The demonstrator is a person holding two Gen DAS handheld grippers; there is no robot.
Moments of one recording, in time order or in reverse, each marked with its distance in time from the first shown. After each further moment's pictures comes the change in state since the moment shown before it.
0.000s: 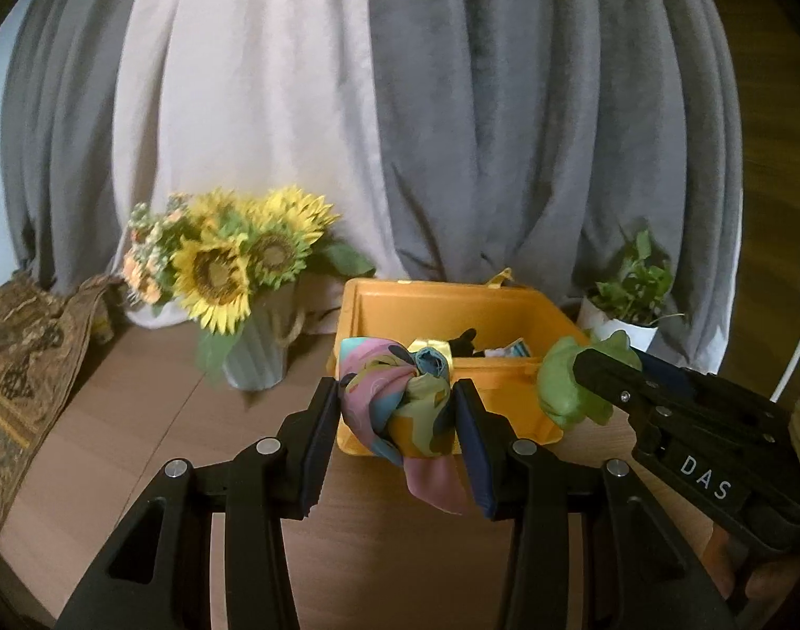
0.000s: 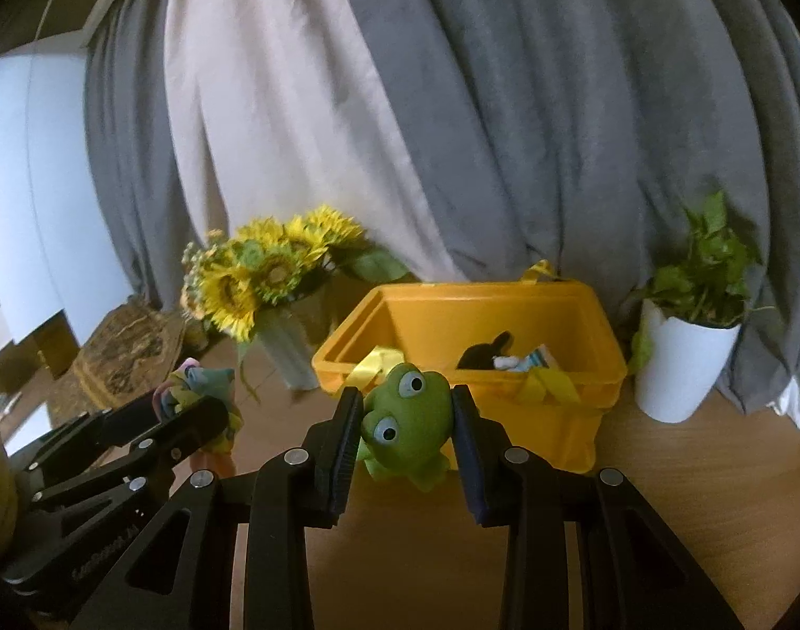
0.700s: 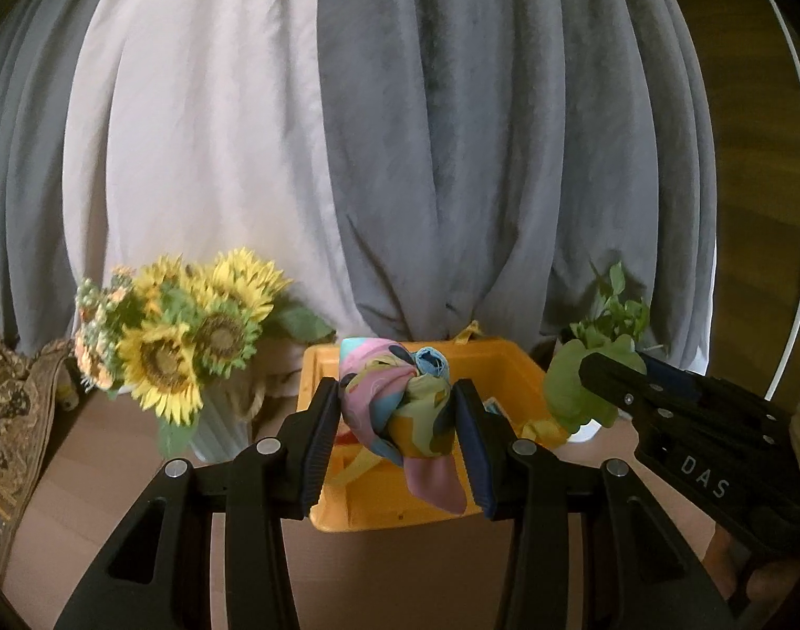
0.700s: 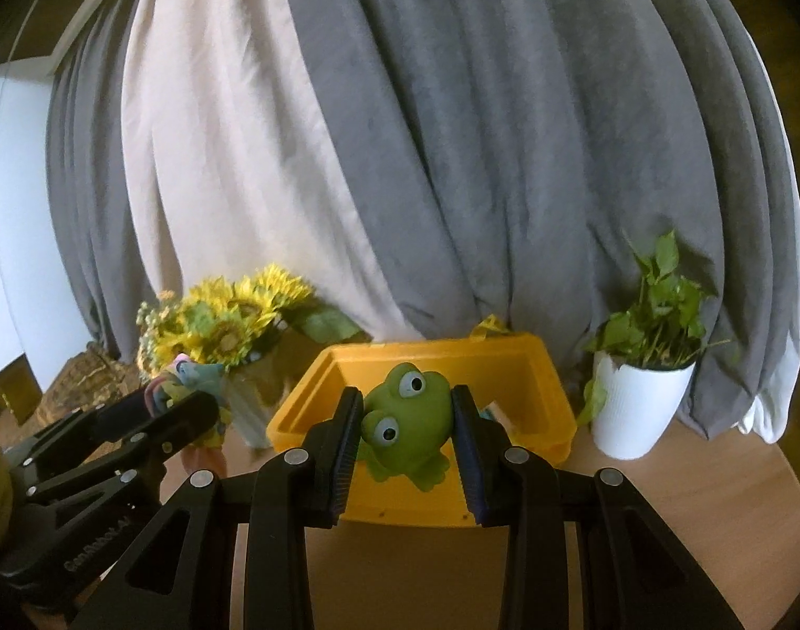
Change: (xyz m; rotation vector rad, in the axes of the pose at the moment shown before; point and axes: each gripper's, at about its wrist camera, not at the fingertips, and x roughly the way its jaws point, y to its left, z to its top) left arm 0.026 -0.015 0.045 0.063 -0.095 -0.083; right arm -0.001 -0.015 0.033 0.036 -0.114 -0.117
